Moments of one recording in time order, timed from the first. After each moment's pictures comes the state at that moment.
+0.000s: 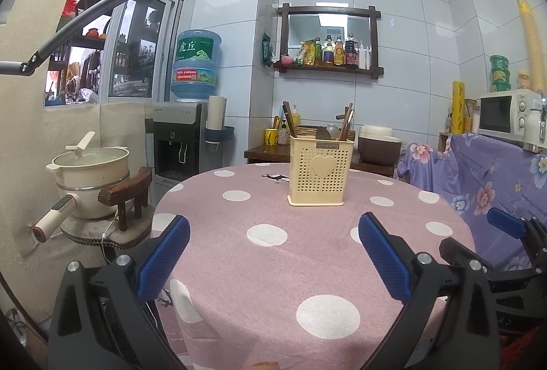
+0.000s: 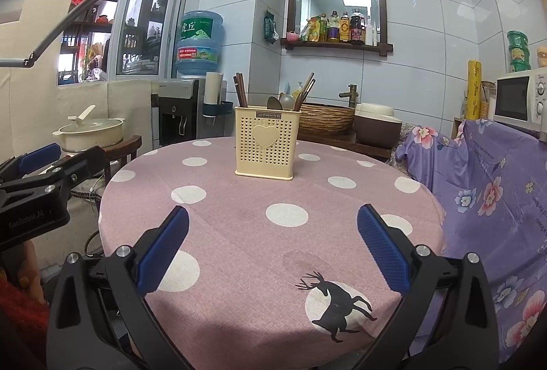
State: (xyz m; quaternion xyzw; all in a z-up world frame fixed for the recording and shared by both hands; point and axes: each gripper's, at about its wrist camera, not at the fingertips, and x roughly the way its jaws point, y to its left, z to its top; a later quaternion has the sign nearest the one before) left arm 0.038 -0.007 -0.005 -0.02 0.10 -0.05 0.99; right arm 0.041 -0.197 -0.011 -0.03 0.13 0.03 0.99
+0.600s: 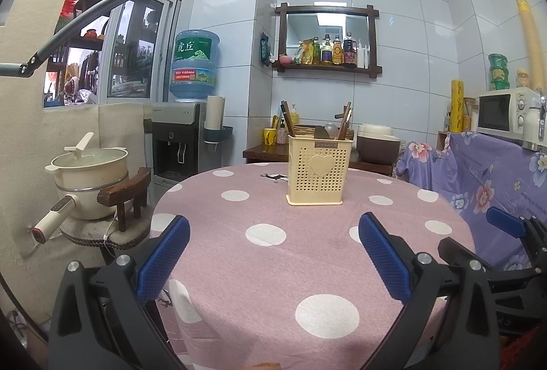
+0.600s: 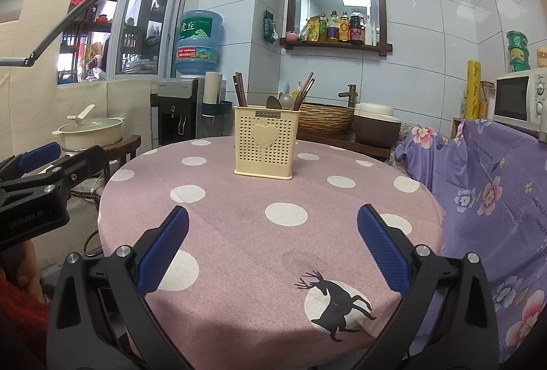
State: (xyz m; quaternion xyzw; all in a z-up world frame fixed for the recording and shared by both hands) left arm 0.038 -0.009 -0.004 -0.02 0.10 -0.05 0.99; right arm 0.042 -0.198 -0.011 -0.03 0.13 0.03 0.99
